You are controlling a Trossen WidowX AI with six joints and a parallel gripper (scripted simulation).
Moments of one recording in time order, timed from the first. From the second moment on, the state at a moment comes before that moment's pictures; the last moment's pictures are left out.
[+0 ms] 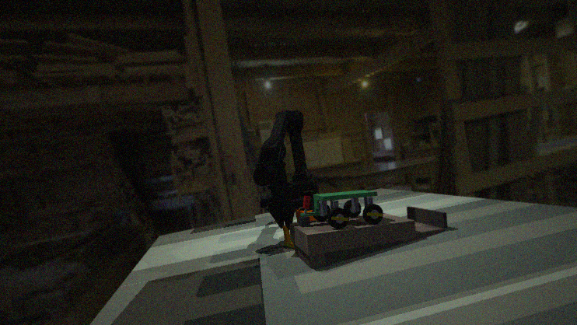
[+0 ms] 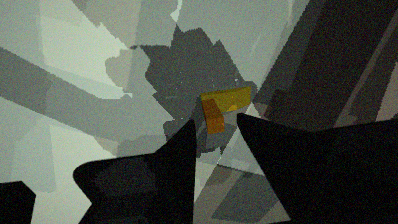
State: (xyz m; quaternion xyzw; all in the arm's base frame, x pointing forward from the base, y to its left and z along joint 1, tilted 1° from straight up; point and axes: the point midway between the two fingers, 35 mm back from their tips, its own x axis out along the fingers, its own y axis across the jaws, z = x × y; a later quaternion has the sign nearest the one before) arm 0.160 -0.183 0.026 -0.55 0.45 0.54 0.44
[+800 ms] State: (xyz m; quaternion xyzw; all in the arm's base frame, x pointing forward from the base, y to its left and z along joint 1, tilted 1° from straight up) arm 0.160 -0.183 -0.001 -0.55 0.45 0.55 0.44
